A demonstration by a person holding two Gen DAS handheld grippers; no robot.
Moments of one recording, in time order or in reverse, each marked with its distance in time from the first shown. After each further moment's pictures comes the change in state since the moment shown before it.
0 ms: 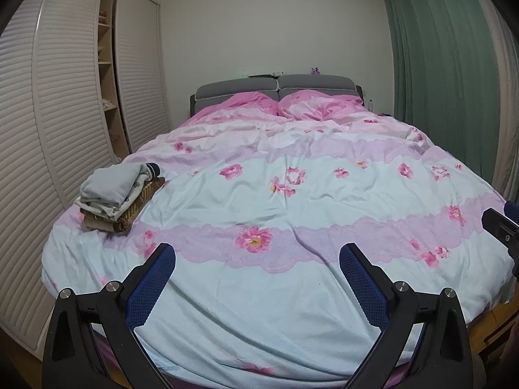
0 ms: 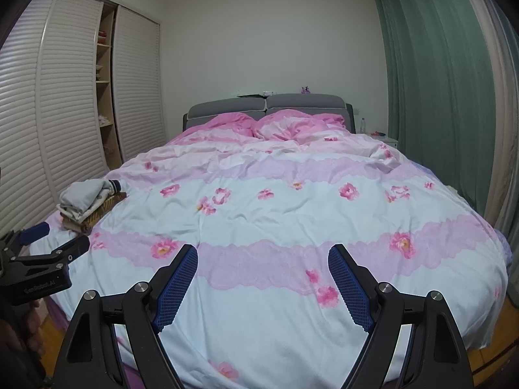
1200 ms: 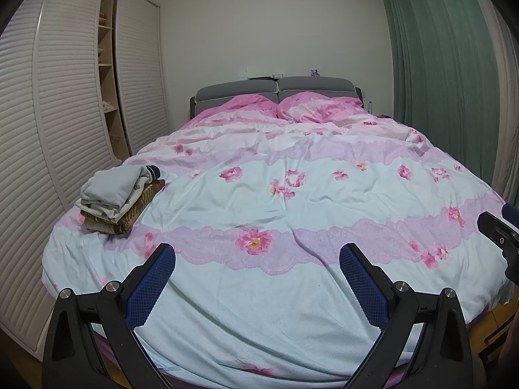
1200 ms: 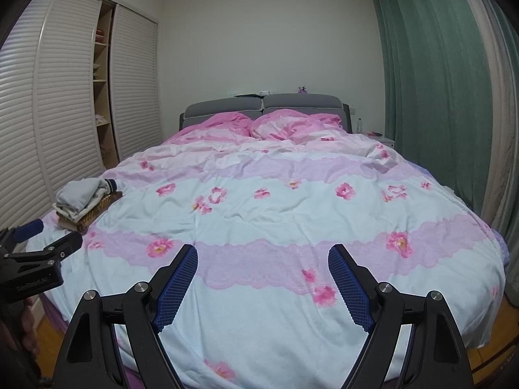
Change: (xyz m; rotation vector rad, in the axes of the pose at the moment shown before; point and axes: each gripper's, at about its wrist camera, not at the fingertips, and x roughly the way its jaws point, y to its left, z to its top) left arm 0.000 -0.001 0.000 0.006 -0.005 0.001; right arm 0.000 -0.004 -0.001 -0.002 0.003 -0.025
